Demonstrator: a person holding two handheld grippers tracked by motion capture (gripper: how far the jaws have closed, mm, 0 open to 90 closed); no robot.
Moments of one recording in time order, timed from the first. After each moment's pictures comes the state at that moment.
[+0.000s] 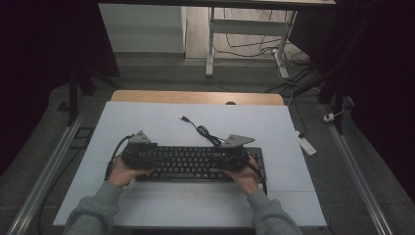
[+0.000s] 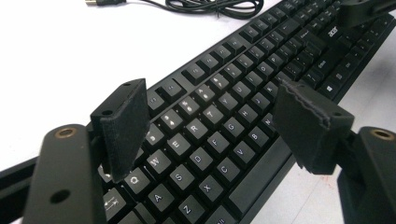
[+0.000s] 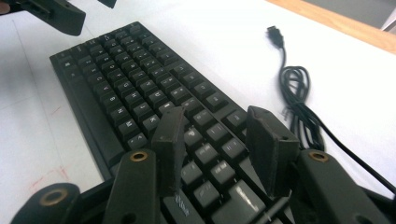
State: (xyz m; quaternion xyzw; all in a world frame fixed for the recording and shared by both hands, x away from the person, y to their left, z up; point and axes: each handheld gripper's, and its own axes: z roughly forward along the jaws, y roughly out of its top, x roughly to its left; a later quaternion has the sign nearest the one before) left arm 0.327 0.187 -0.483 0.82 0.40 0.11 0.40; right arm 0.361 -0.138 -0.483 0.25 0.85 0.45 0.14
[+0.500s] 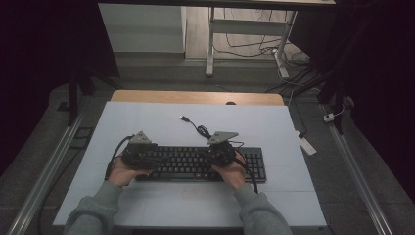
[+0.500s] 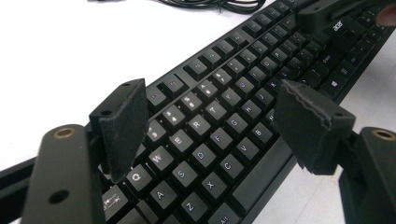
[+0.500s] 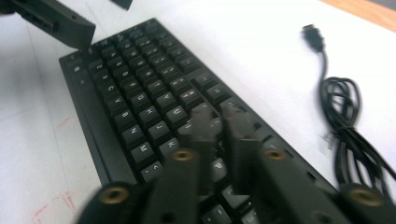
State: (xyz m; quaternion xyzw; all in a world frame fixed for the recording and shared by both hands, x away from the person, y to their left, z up) left arm 0.328 0.188 -0.485 0.82 0.40 0.11 0.40; right arm 0.374 -0.101 -0.489 0.23 0.87 0.43 0.10
